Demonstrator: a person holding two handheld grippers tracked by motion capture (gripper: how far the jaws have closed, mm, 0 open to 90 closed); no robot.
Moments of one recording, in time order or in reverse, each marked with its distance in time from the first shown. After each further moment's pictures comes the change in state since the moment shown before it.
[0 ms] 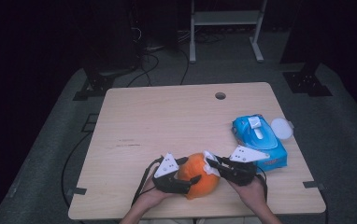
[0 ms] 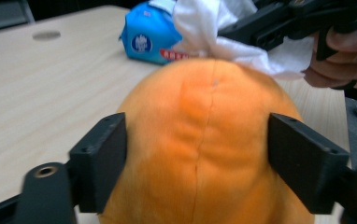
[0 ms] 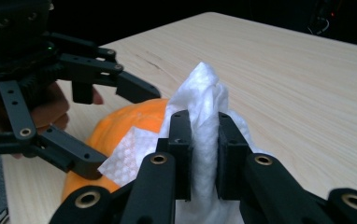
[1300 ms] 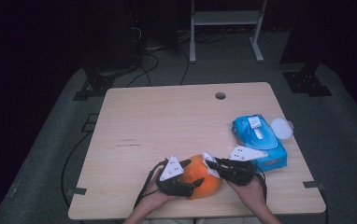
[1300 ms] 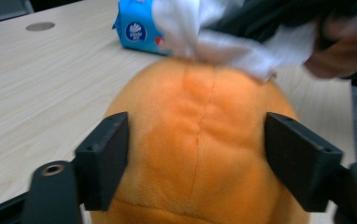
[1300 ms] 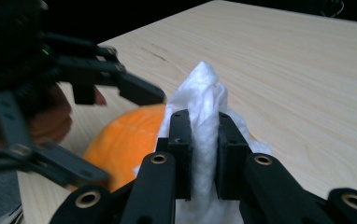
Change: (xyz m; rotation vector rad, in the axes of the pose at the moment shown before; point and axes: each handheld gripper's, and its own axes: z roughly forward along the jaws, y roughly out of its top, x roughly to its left) left arm -0.009 0.004 0.002 0.006 0.003 0.030; right arm -0.003 -0.003 0.004 0.035 0.036 0.052
